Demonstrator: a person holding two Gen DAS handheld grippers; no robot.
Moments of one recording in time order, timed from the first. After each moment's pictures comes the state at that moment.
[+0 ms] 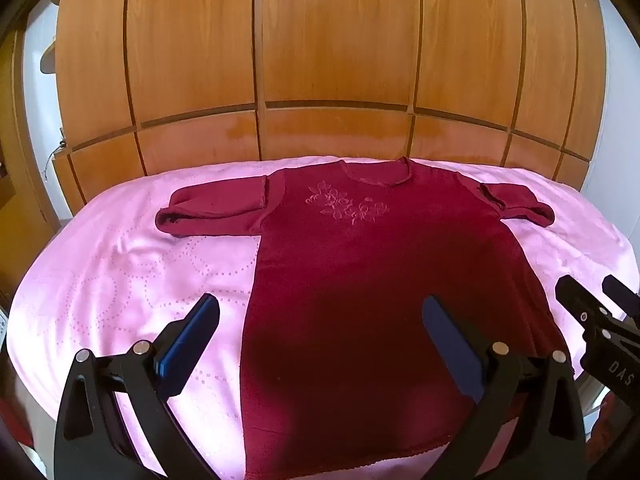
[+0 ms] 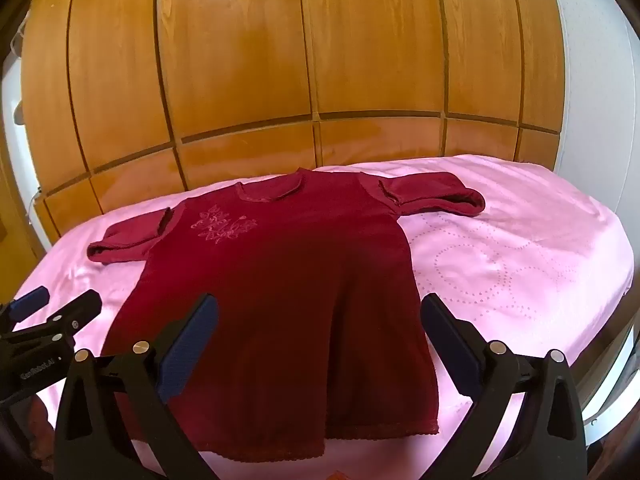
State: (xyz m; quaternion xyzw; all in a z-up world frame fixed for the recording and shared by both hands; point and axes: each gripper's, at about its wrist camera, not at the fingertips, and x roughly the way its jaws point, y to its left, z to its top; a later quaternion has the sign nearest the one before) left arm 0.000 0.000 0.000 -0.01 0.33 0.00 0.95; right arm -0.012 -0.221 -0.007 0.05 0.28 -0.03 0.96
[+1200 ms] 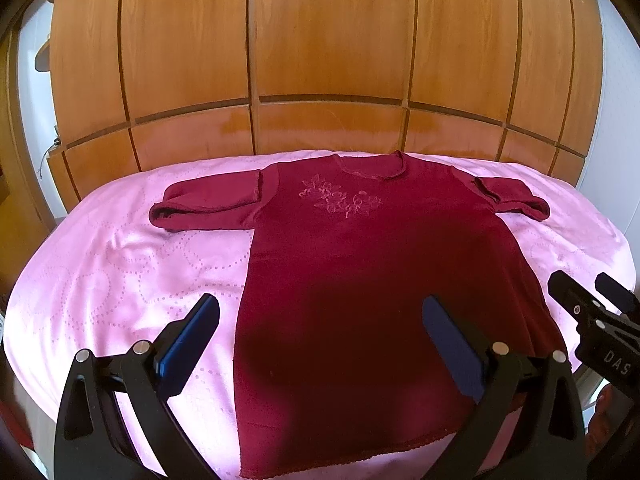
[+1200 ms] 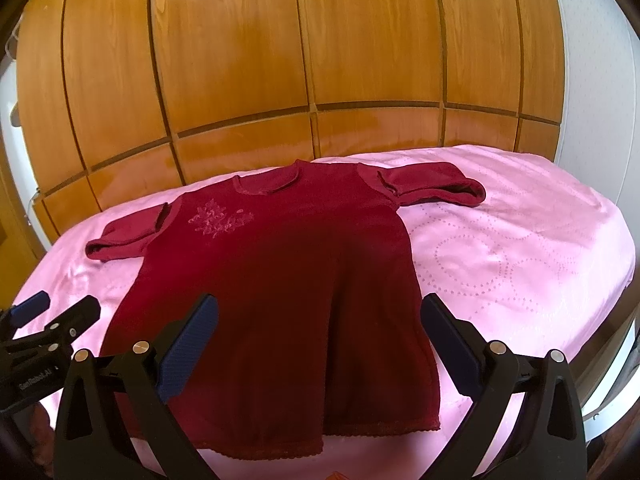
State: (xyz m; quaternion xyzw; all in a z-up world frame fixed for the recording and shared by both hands) left arm -0.004 -0.006 -0.006 -0.01 0.33 0.00 0.94; right arm -0.010 -0.224 -0.013 0.05 0.30 -0.03 0.95
